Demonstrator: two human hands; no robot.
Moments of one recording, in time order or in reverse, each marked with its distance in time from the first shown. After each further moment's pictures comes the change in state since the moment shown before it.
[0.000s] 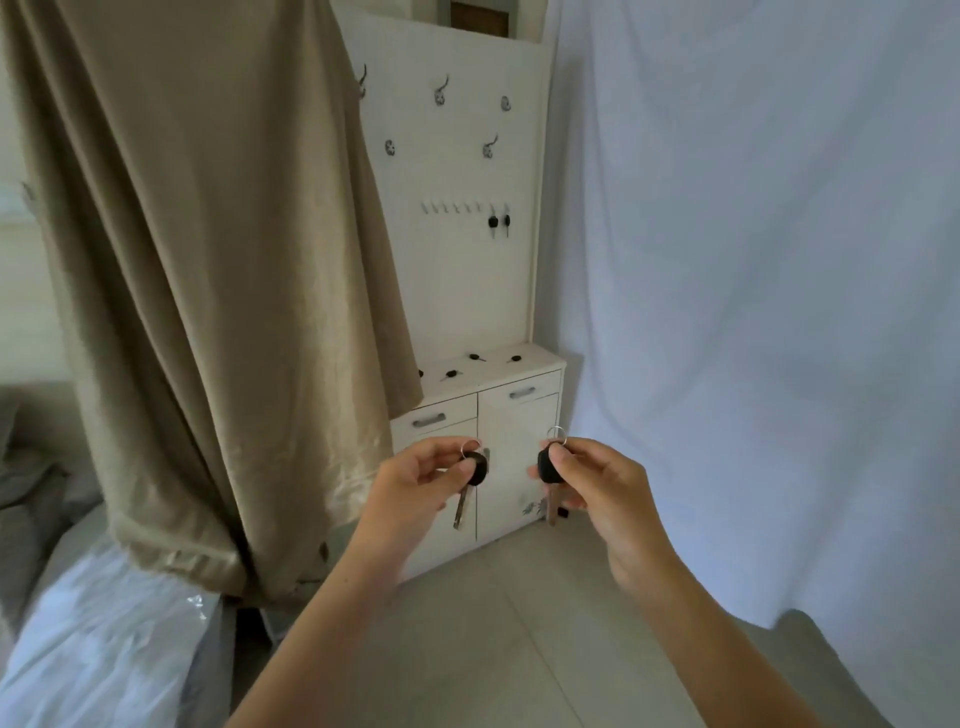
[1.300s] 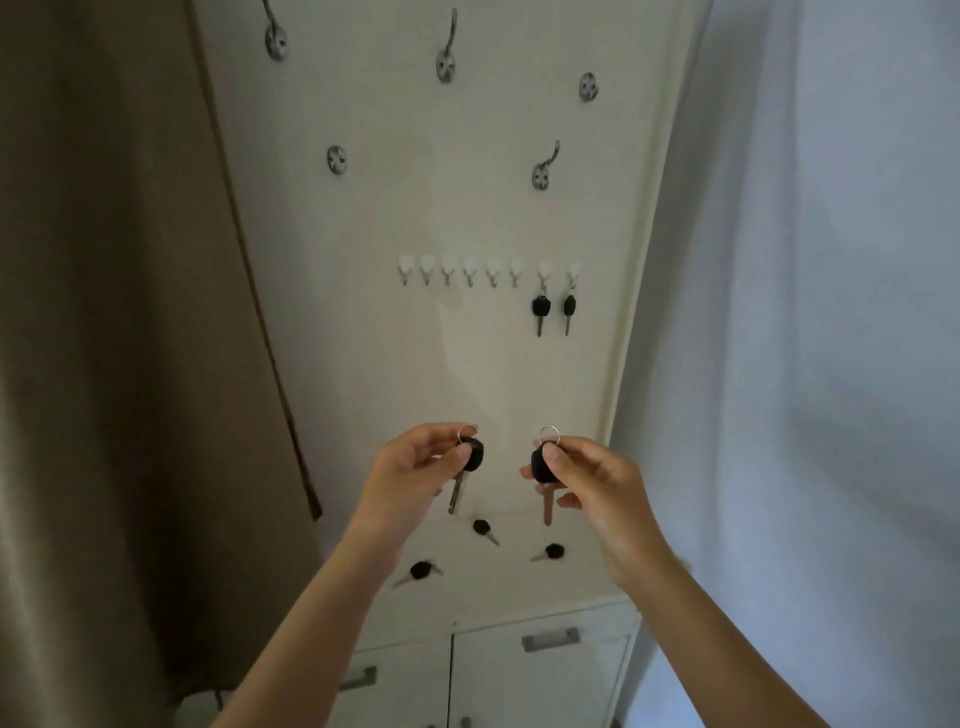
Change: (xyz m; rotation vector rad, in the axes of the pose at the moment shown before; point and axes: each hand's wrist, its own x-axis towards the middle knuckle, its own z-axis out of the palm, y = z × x) left_hand 0.703 -0.075 0.124 0.006 0.298 0.074; right_hand 0.762 0.072 -0.016 -0.010 -0.326 -0.101
